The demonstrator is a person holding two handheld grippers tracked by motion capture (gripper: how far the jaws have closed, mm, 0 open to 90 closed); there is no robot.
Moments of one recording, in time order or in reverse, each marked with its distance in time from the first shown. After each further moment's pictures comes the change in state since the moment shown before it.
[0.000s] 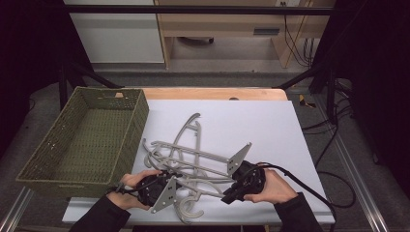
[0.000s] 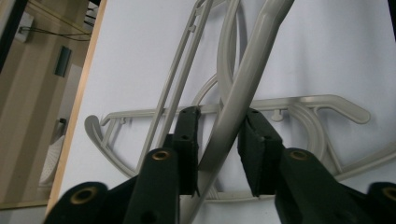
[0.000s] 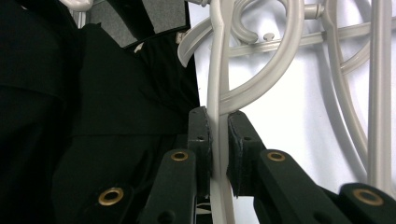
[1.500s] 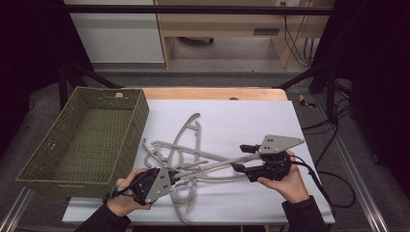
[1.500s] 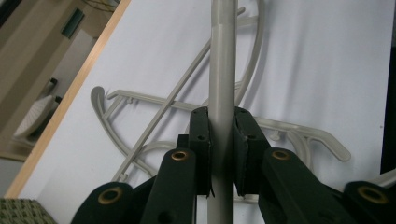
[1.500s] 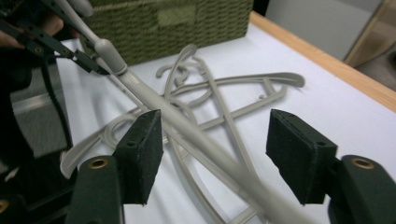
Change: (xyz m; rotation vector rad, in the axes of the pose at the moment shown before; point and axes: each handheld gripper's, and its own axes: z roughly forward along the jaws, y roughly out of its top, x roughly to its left) left arm 0.012 0.003 -0.021 -0.031 0.032 -0.357; right arm 0.004 -0.031 -0.059 -0.564 -0.526 0.059
